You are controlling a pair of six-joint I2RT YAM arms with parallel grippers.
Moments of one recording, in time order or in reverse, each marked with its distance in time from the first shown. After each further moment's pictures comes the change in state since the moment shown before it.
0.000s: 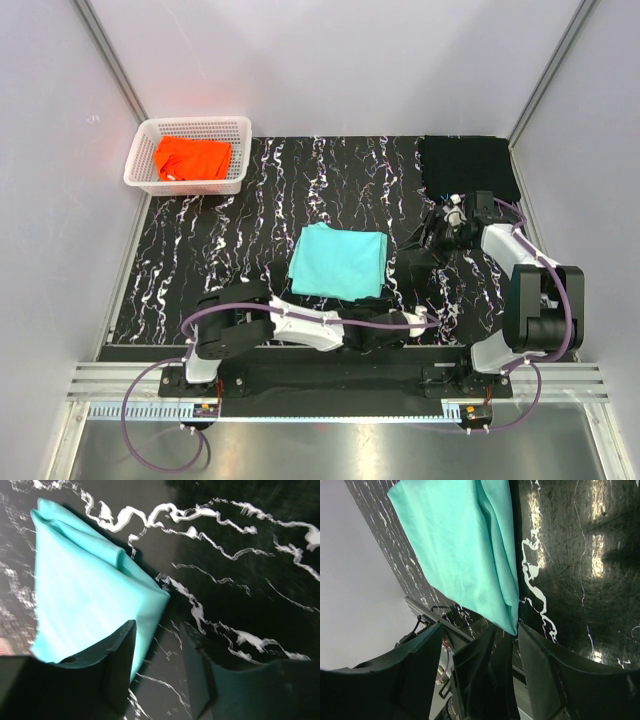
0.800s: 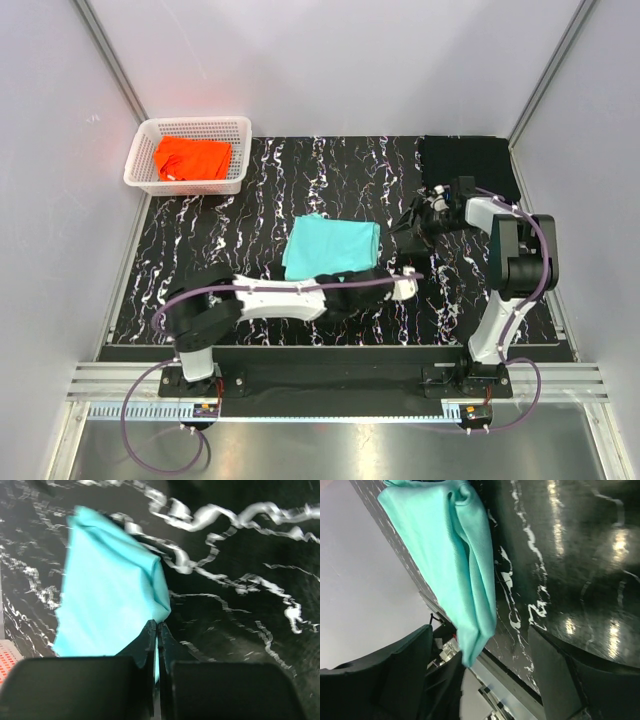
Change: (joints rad) left arm 0.169 -0.107 0.017 -0.039 0.132 0.122; right arm 0.023 0.381 0.264 0.003 -0.091 0.003
